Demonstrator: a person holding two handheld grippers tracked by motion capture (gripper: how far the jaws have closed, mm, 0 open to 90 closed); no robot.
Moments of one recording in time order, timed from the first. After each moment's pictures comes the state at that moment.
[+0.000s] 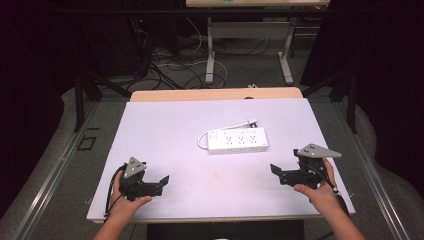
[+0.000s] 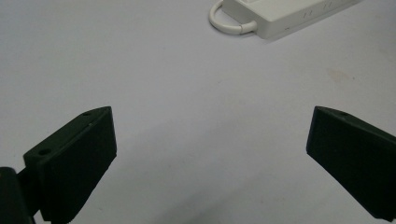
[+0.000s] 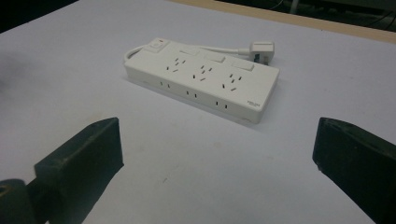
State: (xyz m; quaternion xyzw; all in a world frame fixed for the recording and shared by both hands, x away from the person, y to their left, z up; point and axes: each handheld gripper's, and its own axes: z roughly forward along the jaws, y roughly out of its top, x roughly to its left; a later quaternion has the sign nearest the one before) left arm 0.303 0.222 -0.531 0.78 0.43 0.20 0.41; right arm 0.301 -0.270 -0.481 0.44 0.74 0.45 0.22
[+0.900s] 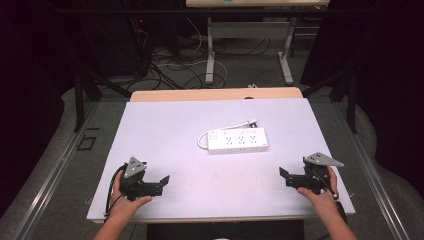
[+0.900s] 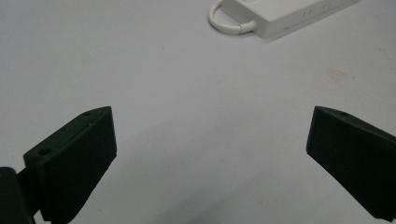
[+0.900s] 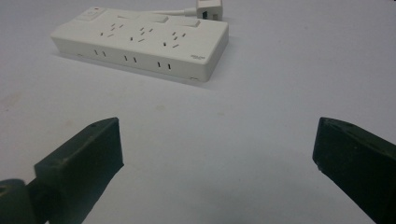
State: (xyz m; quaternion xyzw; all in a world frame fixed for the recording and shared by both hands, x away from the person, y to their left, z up) left arm 0.303 0.222 -0.530 0.78 0.43 0.20 0.41; right arm 0.309 -0.301 -0.534 0.50 0.71 0.43 0.25
